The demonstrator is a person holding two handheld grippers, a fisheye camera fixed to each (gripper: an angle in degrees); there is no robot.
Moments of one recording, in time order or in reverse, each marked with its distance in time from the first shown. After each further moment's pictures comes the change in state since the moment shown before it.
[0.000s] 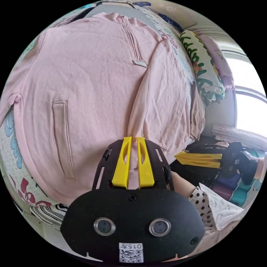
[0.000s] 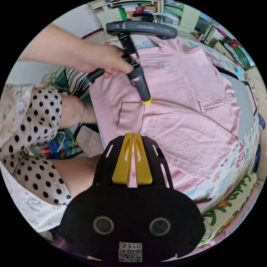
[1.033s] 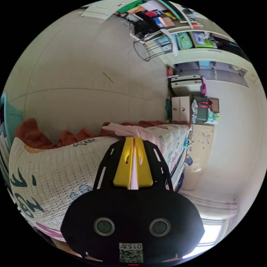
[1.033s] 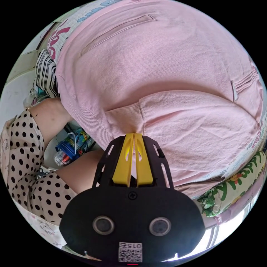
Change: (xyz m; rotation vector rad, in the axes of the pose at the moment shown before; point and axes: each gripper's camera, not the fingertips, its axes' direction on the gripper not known) left arm -0.590 0.197 -0.305 0.976 0.364 -1.152; right arm 0.115 -0.196 0.081 -0.472 -0.115 0.252
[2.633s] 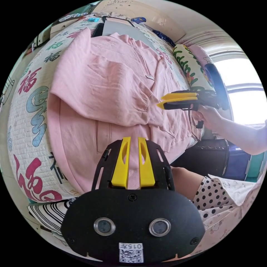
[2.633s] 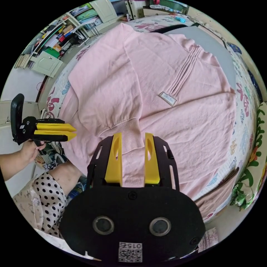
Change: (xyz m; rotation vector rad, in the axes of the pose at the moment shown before) left arm 0.129 0.510 0.149 -0.903 -0.413 1.194; right arm -0.001 0.049 -0.183 0.490 -0.100 0.278
